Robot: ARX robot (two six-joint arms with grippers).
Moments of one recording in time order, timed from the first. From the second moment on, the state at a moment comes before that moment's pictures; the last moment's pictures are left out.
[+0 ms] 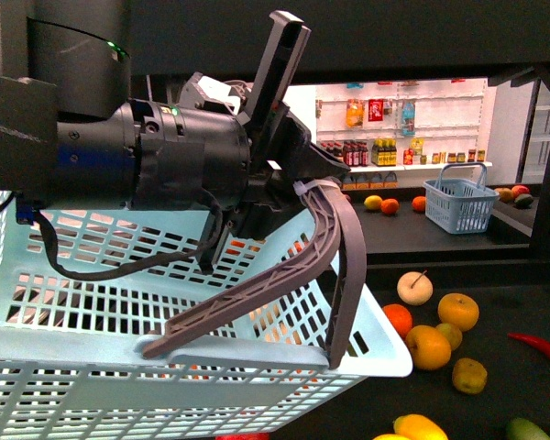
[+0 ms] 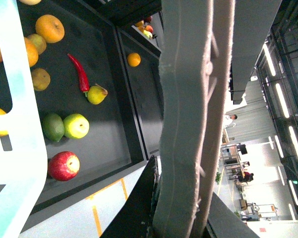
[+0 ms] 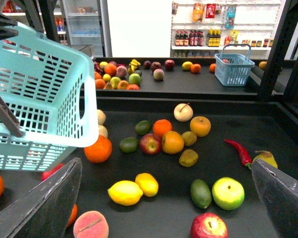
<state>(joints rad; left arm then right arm) -0.42 1.76 1.14 0.45 0.60 -0.97 0.00 0.00 0.02 0.00 0.00 0.00</state>
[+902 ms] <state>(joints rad) -0.43 1.80 1.16 0.46 0.58 -0.96 -0.28 1.51 0.52 0.44 -0.25 -0.09</state>
